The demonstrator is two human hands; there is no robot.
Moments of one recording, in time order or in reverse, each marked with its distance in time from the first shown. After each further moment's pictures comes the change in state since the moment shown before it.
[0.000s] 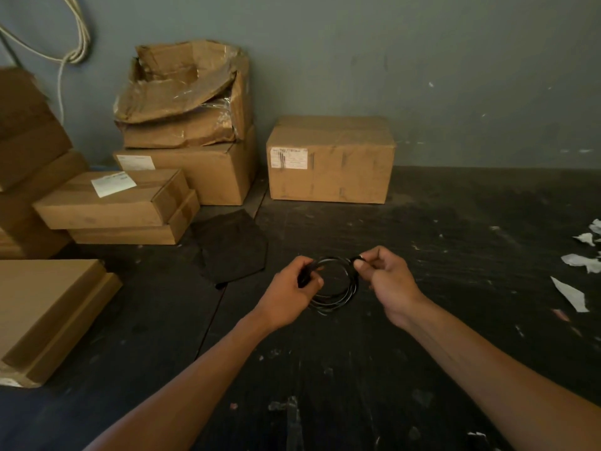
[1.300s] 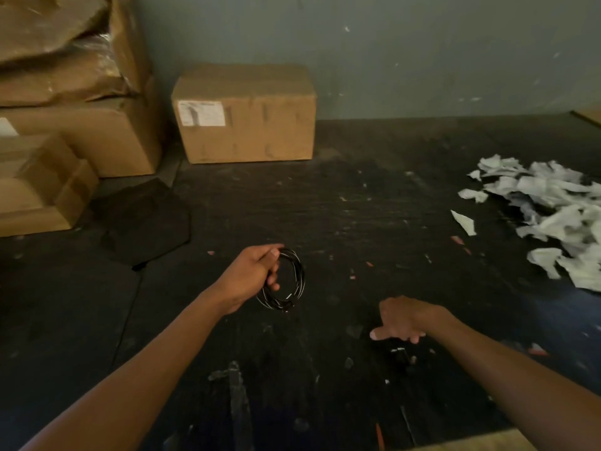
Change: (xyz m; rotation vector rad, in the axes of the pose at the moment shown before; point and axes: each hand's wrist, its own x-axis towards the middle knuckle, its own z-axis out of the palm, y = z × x) left_hand 0.002 0.004 0.058 -0.249 -0.251 -0.221; right_hand -0.053 0.097 -0.136 -1.282 -0.600 0.627
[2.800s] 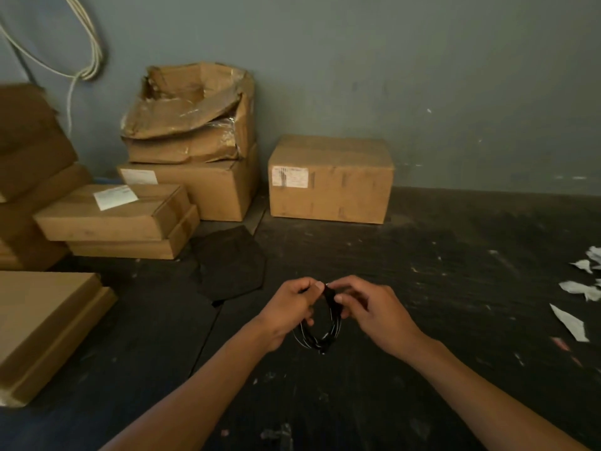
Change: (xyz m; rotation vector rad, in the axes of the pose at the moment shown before) left_hand -0.017 0.034 -0.045 -0.103 0.195 0.053; right_hand -0.028 -0.146 -0.074 0.530 0.785 -1.019
